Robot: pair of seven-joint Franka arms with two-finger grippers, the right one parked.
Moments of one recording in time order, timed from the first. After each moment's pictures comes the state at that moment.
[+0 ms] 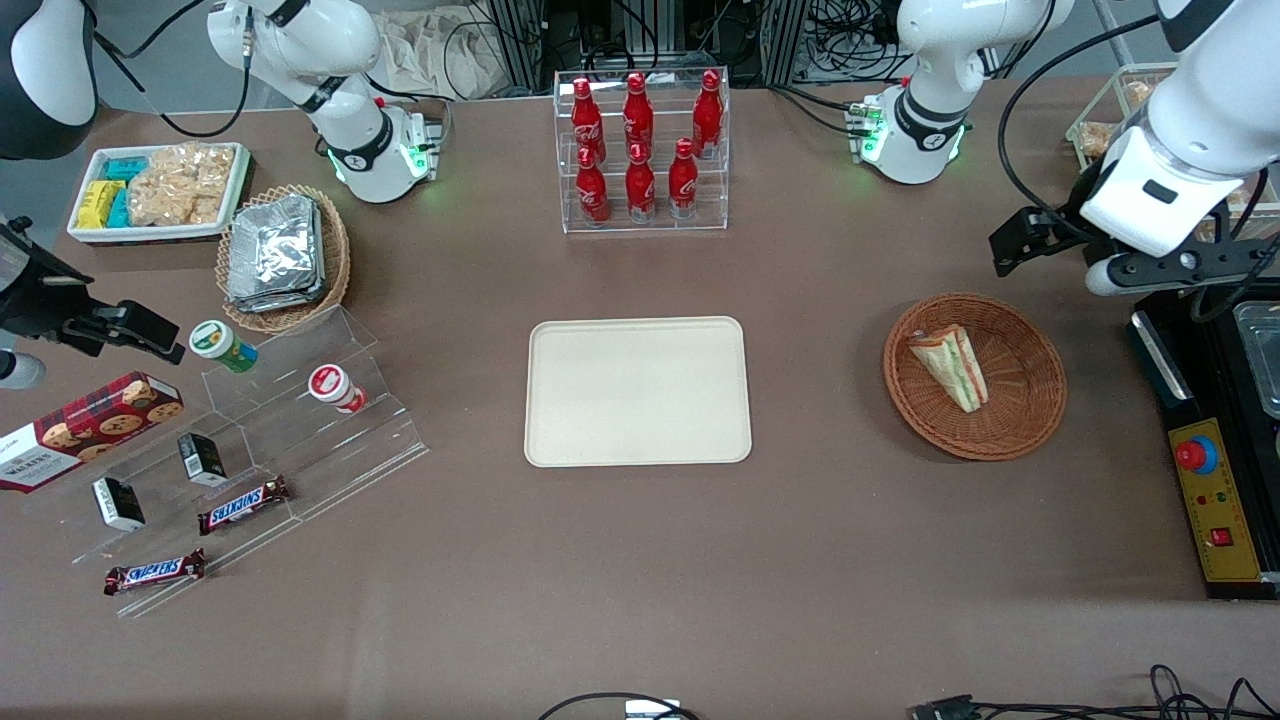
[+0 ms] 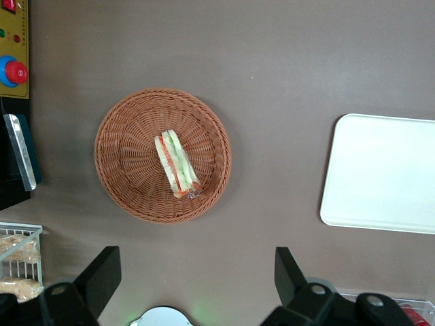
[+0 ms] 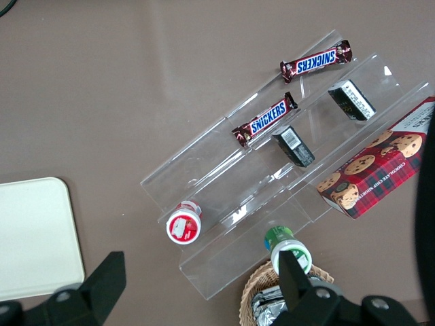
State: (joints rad) arm 0.11 -0.03 -0.29 -1.58 0.00 1.48 -0.29
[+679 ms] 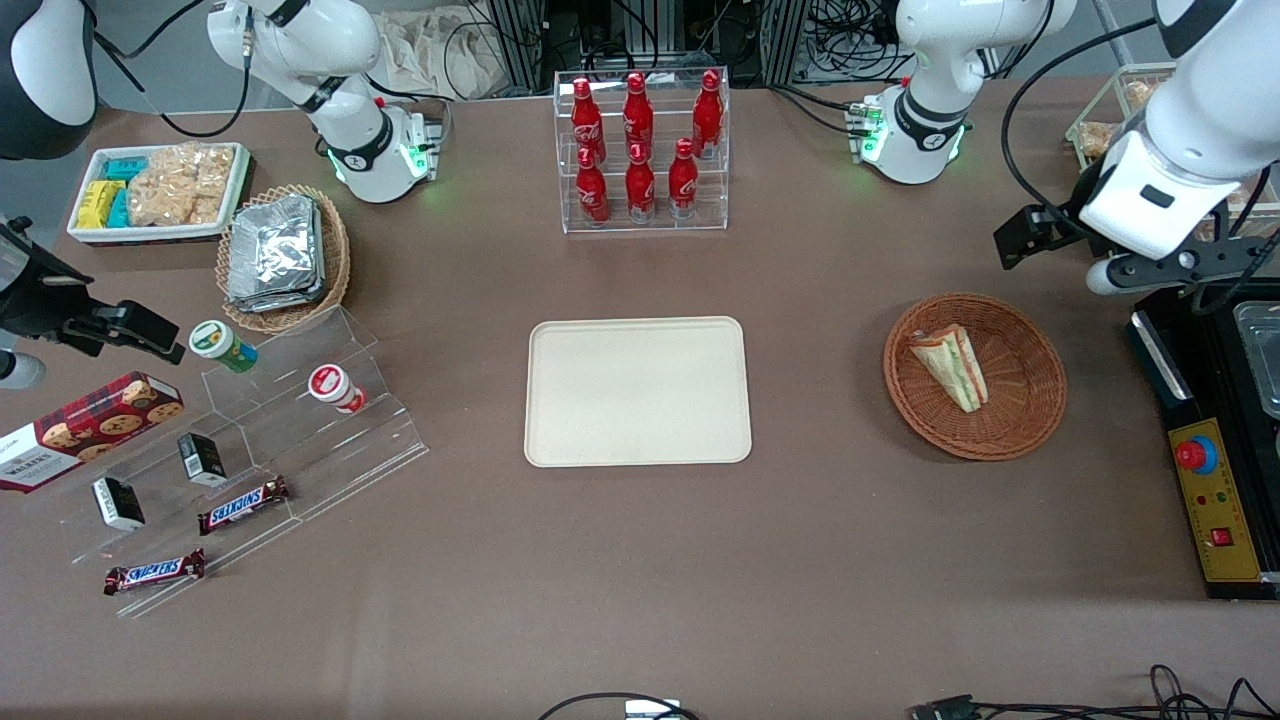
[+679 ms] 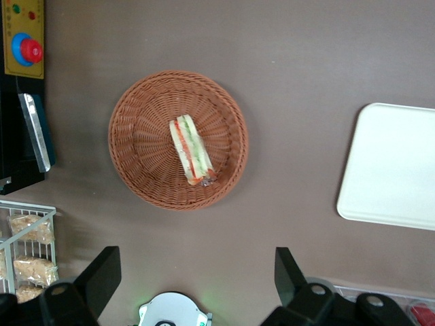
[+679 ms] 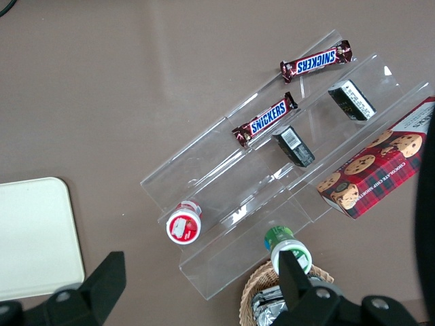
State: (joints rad) arm 0.08 -0.06 -0.25 -1.64 0.03 1.47 -0.31
